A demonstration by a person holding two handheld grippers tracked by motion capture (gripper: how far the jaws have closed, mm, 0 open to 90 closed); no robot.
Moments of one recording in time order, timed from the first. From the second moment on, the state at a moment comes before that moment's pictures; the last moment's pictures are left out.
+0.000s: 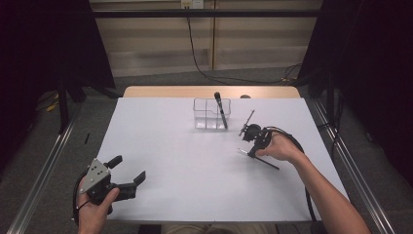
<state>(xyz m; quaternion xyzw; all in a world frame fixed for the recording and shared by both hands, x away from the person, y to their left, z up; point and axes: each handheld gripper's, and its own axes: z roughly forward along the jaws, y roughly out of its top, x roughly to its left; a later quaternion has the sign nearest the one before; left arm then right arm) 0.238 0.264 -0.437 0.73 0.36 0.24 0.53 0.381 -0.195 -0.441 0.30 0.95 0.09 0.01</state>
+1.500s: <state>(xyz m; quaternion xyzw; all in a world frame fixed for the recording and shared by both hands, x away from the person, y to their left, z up) 0.238 0.264 -0.436 0.72 0.36 0.25 0.54 0.358 -0.239 -0.412 0.38 0.82 0.41 0.13</state>
